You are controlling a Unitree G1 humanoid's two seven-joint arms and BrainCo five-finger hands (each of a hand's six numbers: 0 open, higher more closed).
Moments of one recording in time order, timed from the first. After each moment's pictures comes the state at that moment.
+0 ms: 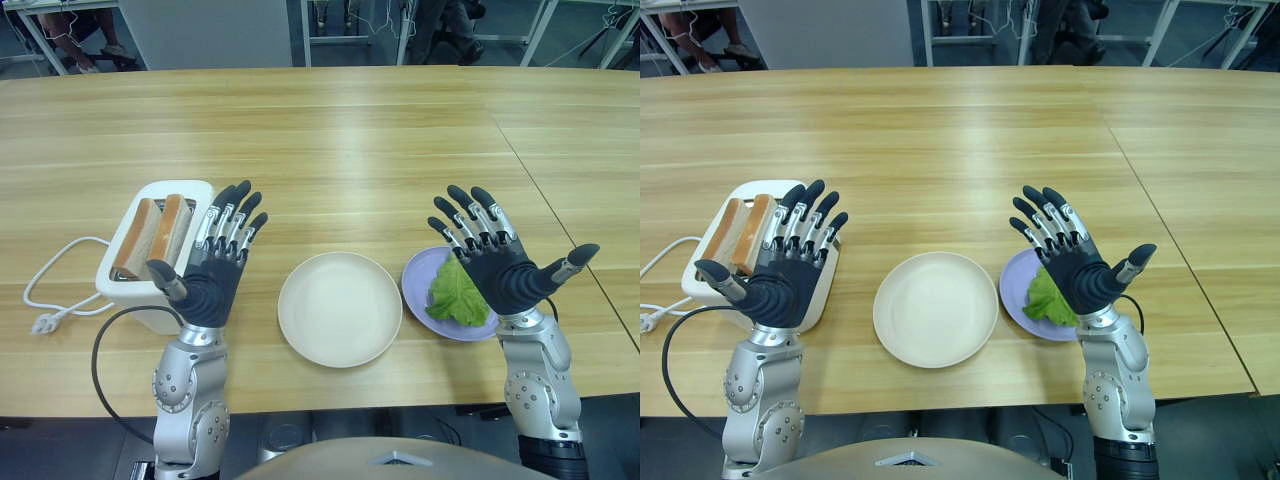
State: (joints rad) left arm 0.32 0.09 0.05 -0.51 -0.48 -0.22 -0.37; right arm 0.16 -0.17 -0.07 -0.31 0.68 -0.13 0.70
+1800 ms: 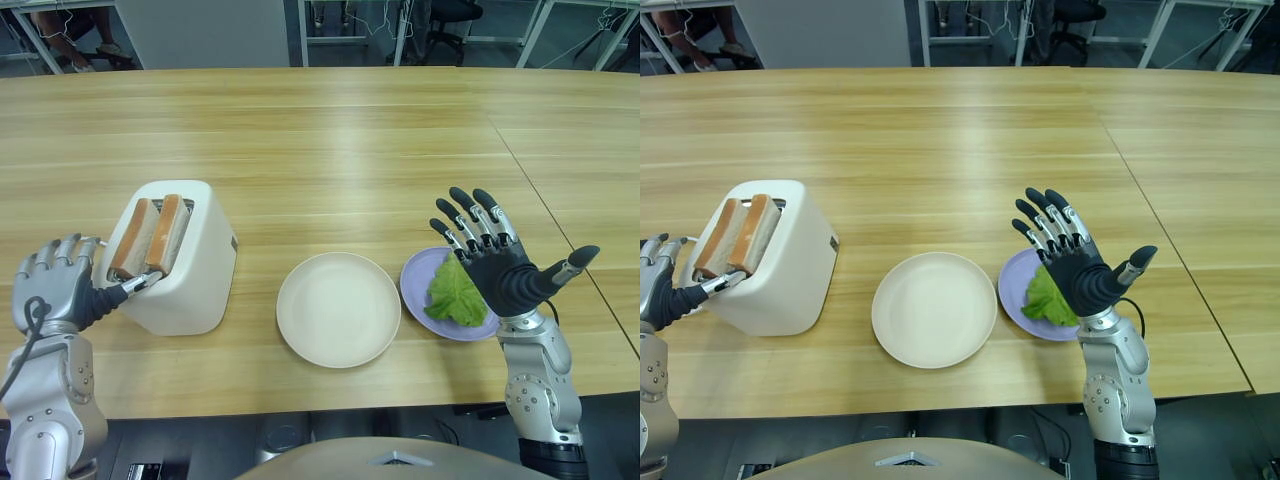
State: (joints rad) left arm 0.40 0.56 0.41 -0.49 1.09 0.29 -0.29; right arm 0.17 -0.17 -0.08 -0.31 0.68 -0.13 0.69
